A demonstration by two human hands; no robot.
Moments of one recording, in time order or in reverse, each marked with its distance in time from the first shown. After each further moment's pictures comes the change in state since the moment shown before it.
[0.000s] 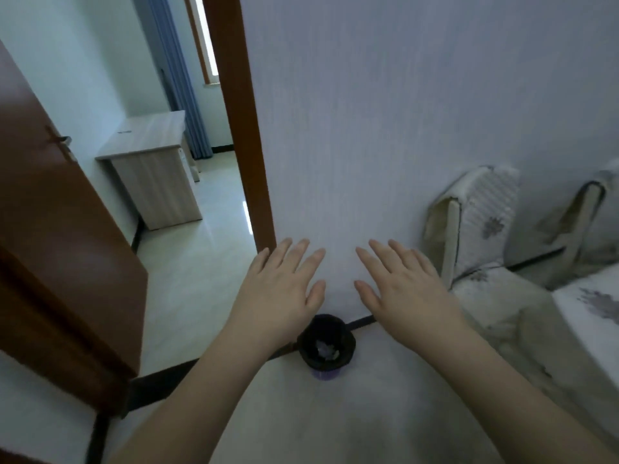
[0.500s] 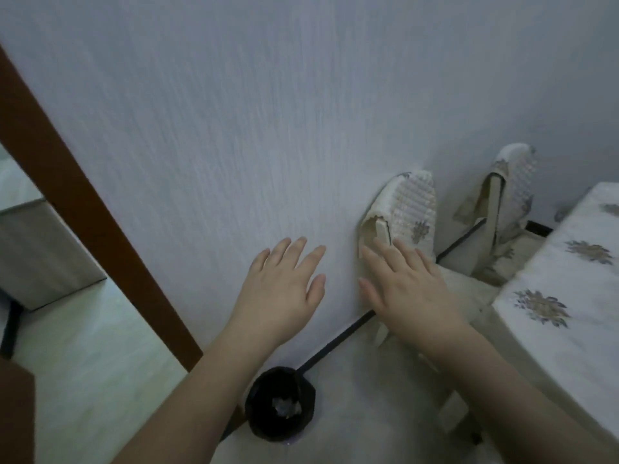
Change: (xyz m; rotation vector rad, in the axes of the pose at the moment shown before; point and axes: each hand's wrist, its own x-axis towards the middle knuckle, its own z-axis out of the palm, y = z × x) left_hand 0.259 0.067 0.057 -0.058 0.022 0.325; right_hand 0.126 0.173 0.019 -0.019 0.016 0.335
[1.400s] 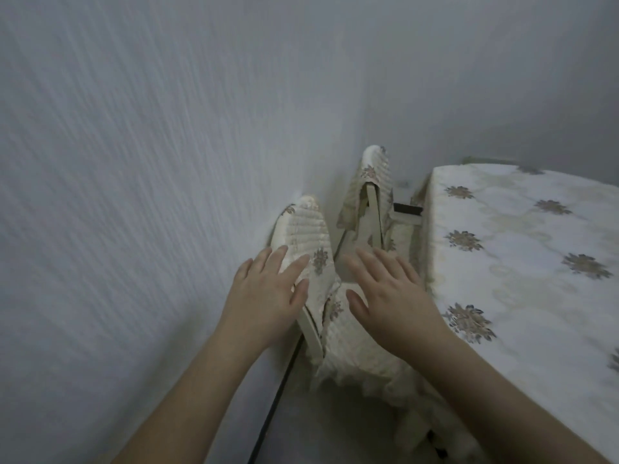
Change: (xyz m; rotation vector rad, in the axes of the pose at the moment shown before) left_hand 0.358 0.012 0.117 -0.169 -0.002 0.447; right_hand 0.207 0.150 0.055 -0.086 0.022 0.464
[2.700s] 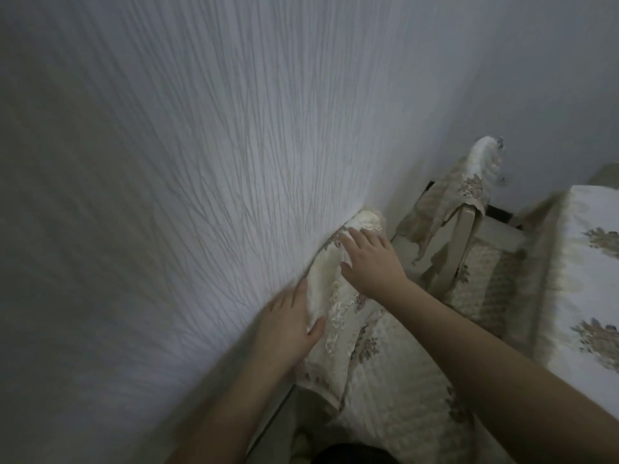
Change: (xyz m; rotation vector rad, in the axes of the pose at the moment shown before) left_hand 0.216 -0.118 0.210 -0.256 -0.215 -0.398; right_hand 0.407 0.042 0.206 0.007 -0.197 -0.279
